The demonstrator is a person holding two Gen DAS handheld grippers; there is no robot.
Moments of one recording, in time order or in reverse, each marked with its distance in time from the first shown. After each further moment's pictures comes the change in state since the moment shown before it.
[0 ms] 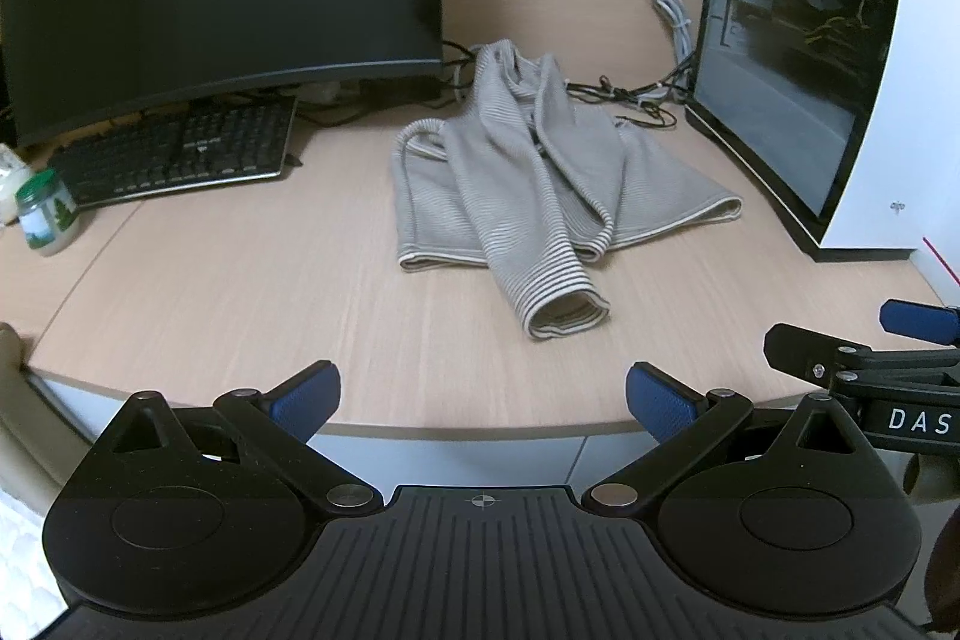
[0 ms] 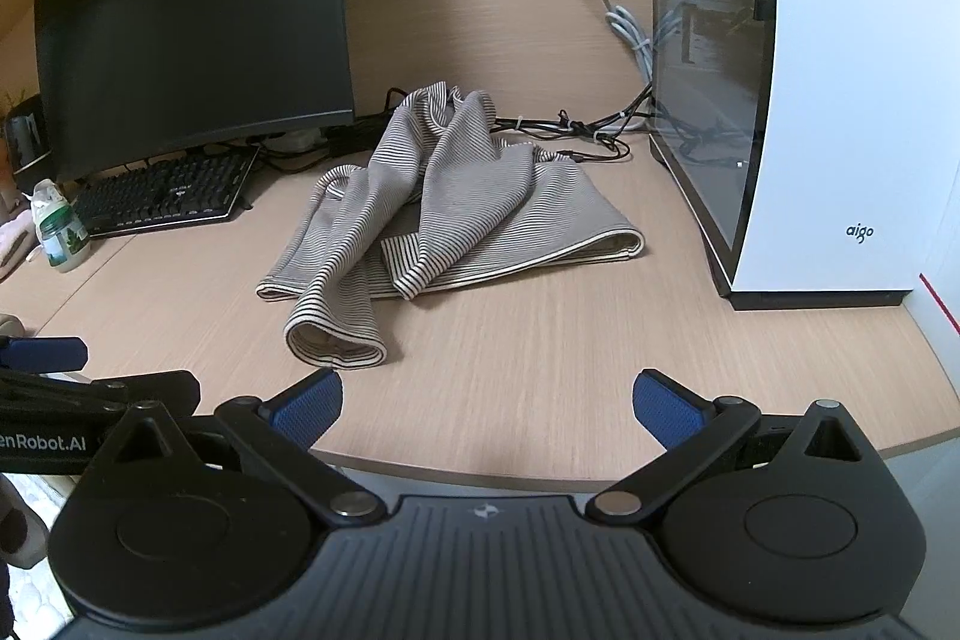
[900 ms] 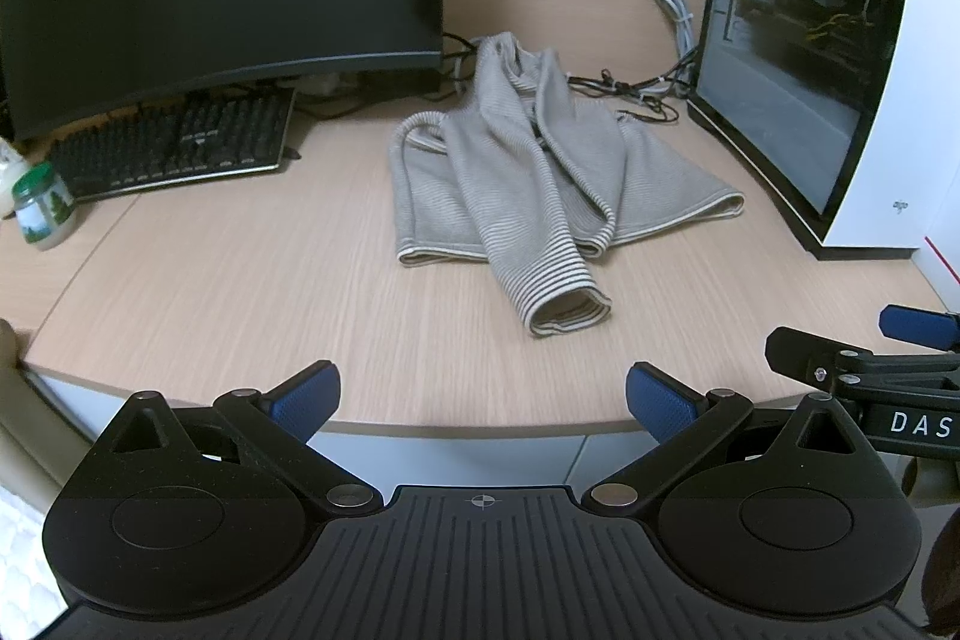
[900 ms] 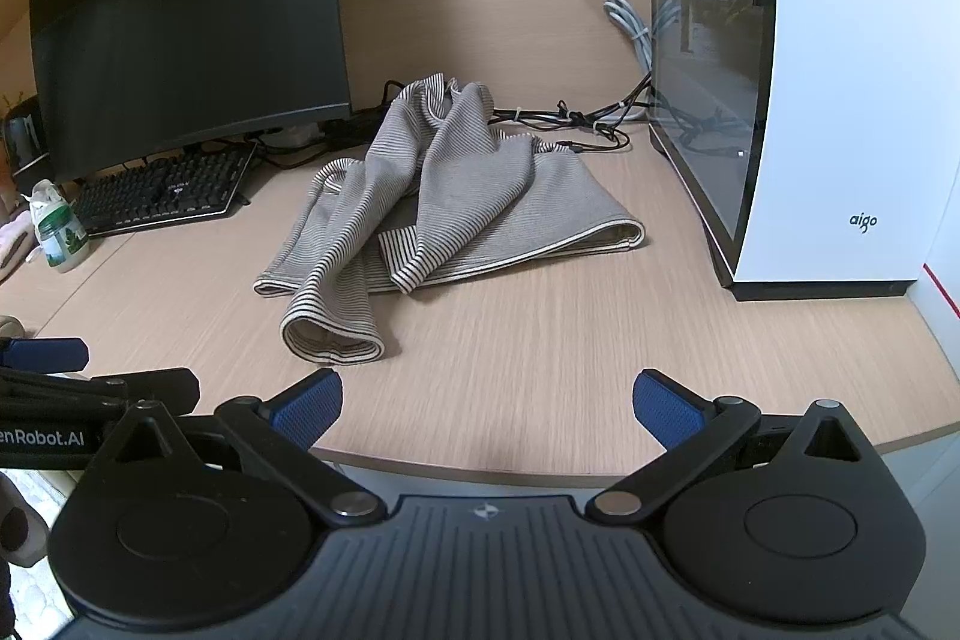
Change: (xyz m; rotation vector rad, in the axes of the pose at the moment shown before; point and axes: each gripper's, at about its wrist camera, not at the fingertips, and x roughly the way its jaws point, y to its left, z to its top) left arm 0.005 0.003 0.003 -0.007 0.019 -0.005; right arm 0.006 -0.001 -0.002 0.009 0.009 0.006
